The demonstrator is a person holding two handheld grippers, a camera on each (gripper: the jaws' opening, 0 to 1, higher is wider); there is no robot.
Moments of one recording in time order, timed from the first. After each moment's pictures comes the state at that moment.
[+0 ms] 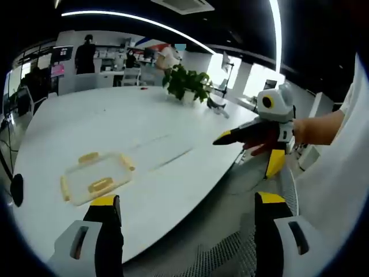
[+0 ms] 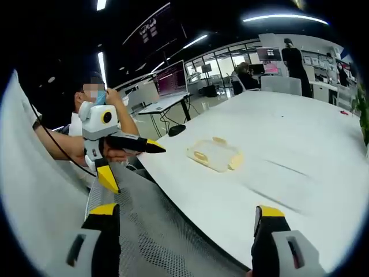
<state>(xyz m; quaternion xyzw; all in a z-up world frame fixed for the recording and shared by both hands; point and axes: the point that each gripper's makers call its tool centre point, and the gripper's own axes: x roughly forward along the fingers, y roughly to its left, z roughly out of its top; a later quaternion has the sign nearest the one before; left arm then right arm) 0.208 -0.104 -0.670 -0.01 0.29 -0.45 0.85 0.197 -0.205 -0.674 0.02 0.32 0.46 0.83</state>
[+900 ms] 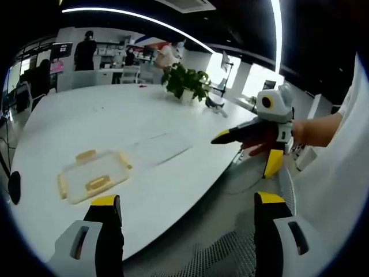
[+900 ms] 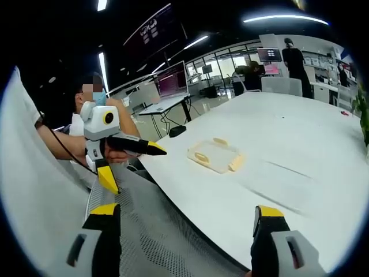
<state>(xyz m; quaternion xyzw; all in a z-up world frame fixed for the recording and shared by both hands) 0.207 -0.106 -0.671 -0.02 0.30 -0.45 0.84 0.197 -0.205 -0.672 0.02 0.31 0.46 0.83</state>
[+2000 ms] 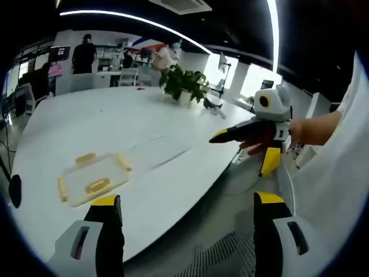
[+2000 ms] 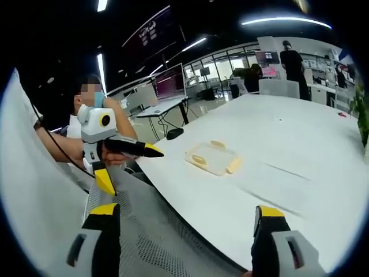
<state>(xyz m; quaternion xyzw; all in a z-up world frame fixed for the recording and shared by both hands) 0.206 -0.107 -0.667 -0.01 0.28 -0.46 0.84 0.200 -0.208 -0.670 0.02 0.31 0.45 0.84</state>
